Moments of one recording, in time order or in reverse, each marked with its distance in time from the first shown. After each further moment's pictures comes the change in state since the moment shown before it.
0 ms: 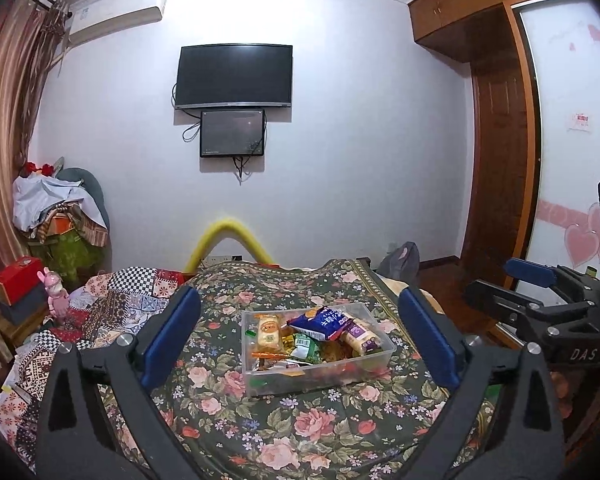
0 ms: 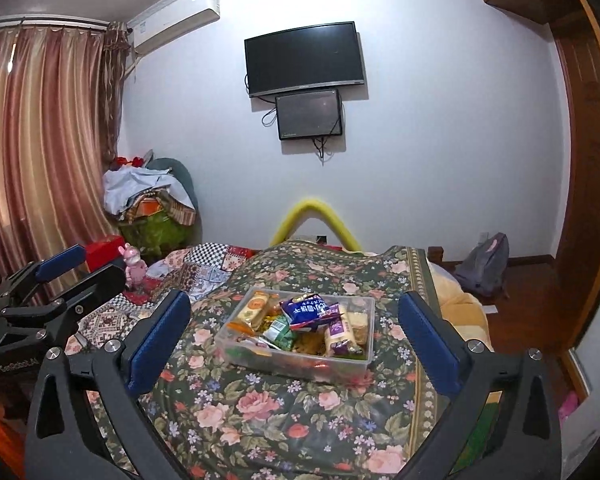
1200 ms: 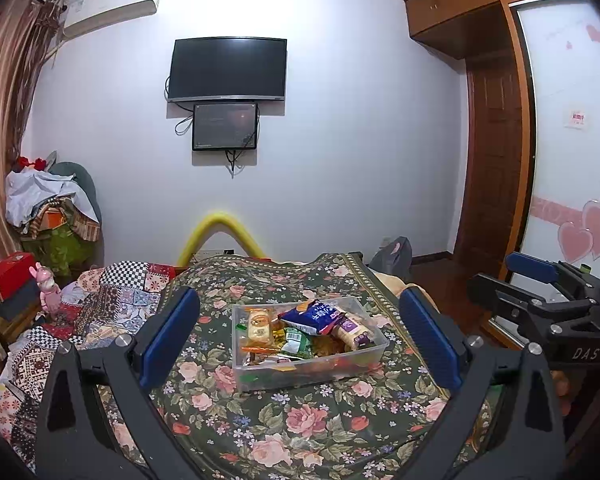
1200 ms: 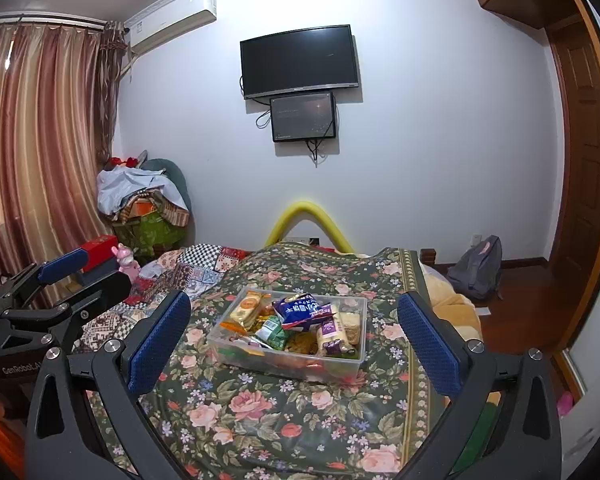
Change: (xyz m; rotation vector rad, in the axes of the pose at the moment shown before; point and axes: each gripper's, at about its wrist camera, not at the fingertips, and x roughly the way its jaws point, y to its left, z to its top) left arm 0.002 -0.001 -0.004 -0.008 0.021 -0.034; right arm -0.005 0.001 0.001 -0.006 -0.010 -0.031
